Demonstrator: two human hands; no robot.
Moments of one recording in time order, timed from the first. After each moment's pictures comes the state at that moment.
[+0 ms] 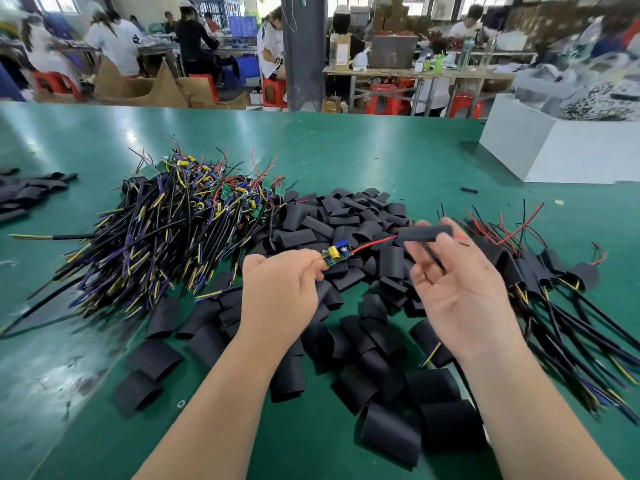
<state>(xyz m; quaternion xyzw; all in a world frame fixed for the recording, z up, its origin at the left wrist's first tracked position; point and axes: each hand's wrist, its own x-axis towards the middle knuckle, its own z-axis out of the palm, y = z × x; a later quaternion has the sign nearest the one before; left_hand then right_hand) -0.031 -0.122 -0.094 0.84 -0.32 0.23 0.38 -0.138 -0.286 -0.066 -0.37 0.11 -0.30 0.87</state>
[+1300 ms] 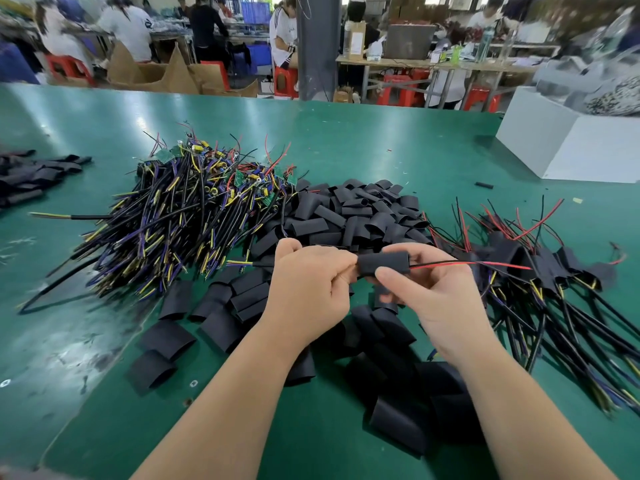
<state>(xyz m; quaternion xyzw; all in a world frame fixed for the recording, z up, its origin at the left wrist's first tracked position) -0.046 -0.124 -0.086 0.84 -0.40 0.22 0.32 -0.135 -0.267 -0.079 -0.69 0.07 -0.23 0.68</state>
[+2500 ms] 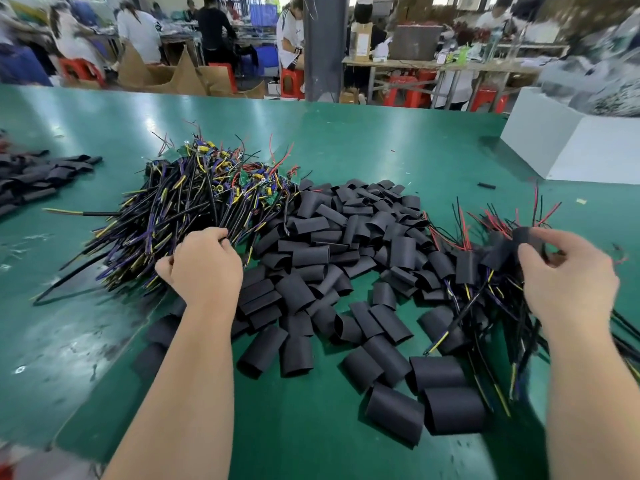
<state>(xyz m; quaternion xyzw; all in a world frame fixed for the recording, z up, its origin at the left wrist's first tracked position) 0.027 -0.062 -0.105 0.94 0.06 0.20 0.26 -0.169 -0.371 -0.072 -0.78 0.39 -0.40 0.28</state>
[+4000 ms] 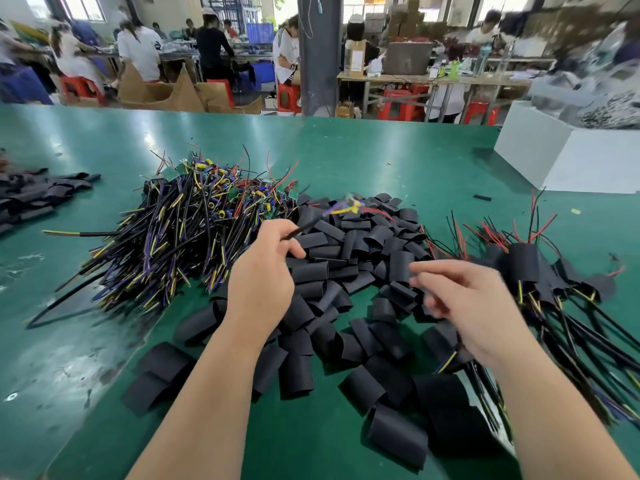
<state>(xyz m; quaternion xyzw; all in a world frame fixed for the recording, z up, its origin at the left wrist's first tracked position) -0.008 -0.099 -0.091 0.80 -0.31 0.24 0.45 -0.144 -0.304 -0.072 -0.74 0.22 -0.20 0.60</state>
